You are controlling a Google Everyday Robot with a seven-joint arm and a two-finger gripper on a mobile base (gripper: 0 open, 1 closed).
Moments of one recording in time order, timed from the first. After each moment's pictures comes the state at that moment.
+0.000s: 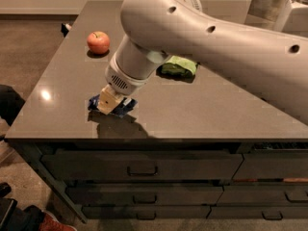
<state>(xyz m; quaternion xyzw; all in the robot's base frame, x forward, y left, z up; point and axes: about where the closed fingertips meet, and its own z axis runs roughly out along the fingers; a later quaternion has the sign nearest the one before) 0.518 0.087 0.874 -0.51 0.81 0.14 0.24</state>
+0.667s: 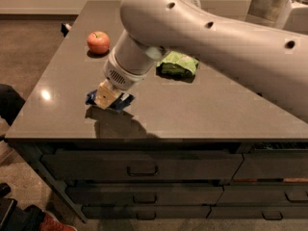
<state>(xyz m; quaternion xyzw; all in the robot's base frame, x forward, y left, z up) 0.528 0.093 0.880 -0.51 0.81 0.15 0.25</state>
